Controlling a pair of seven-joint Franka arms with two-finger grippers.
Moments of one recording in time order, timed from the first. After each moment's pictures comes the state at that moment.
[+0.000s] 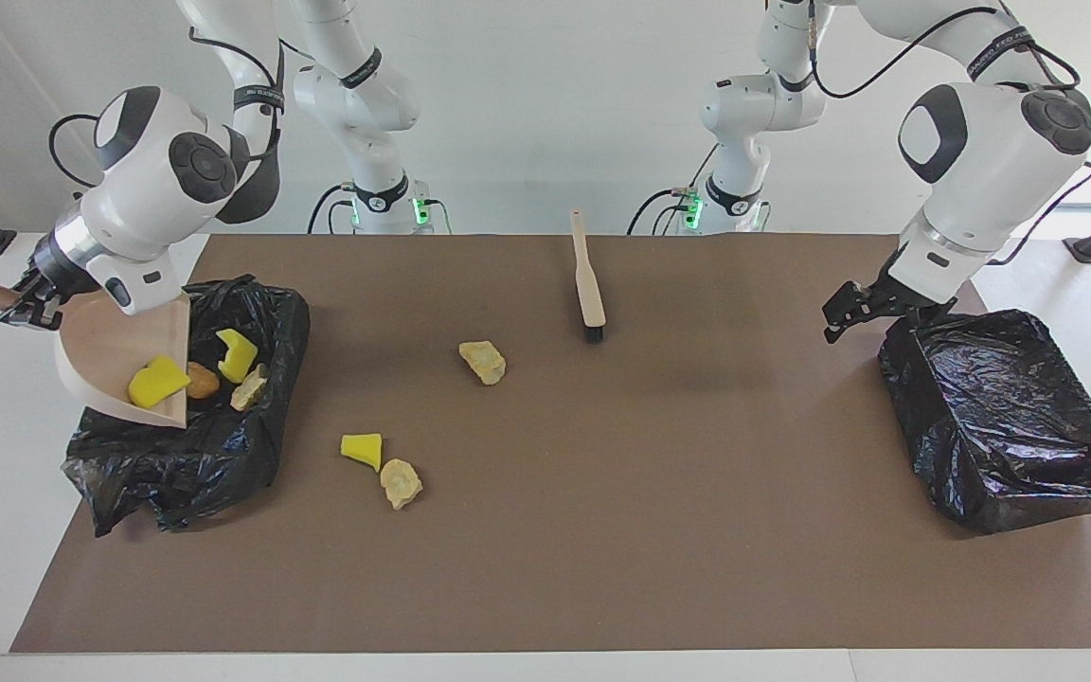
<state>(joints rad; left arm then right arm) 0.04 0.09 -0.10 -1.69 -0.08 1.80 -0.03 -0.24 0.11 0.13 -1.75 -1.12 1.88 -1.54</state>
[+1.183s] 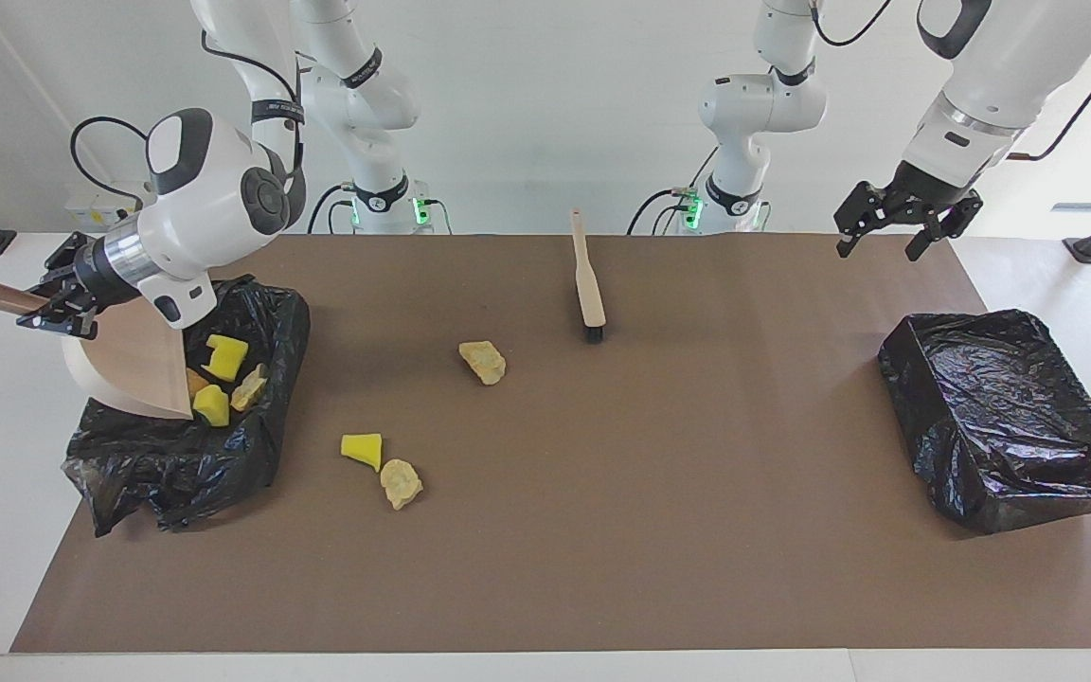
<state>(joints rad) -0.09 -0.07 0.00 -1.61 -0.06 1.55 0.03 -0.17 0.12 0.14 -1.82 -1.29 1.83 -1.54</state>
